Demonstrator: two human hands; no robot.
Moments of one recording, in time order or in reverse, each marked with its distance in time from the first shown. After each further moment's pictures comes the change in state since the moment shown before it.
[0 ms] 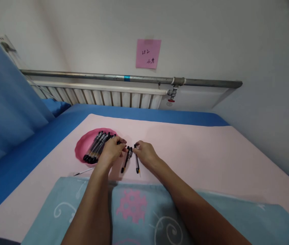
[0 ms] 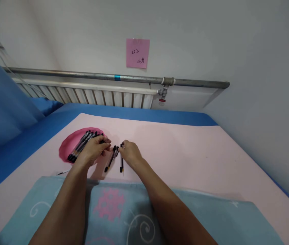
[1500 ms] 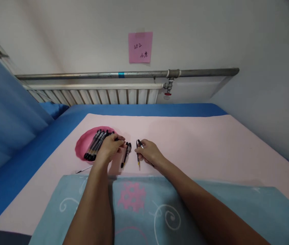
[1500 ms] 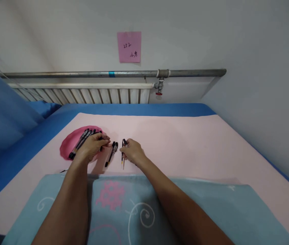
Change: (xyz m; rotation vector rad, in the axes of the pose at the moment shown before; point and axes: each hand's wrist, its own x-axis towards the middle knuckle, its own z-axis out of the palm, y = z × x) left_hand -0.005 0.007 0.000 -0.198 -0.016 -0.057; right_hand -0.038 -0.005 -0.019 0.643 -0.133 0.316
